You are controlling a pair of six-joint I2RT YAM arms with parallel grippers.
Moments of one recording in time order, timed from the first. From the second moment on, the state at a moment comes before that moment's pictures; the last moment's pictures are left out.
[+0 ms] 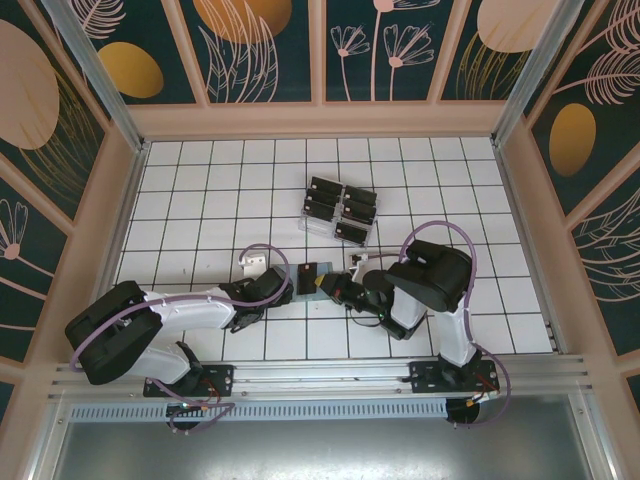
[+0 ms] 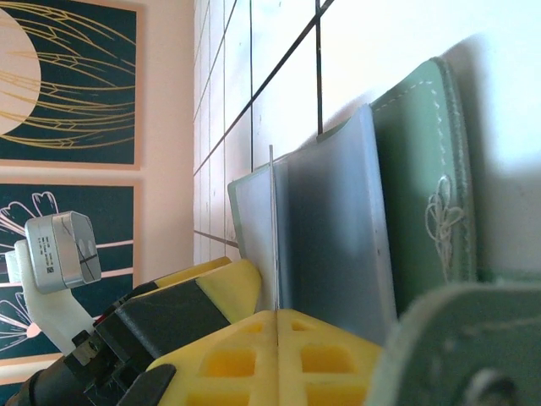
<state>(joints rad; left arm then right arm) -0.90 1.41 0.48 -0.17 -0.50 -0.94 0.86 2.01 0.30 1.45 -0.22 1.33</state>
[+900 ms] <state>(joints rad) -0.90 1.41 0.47 -0.17 -0.50 -0.94 0.87 2.01 0.30 1.45 -0.23 1.33</state>
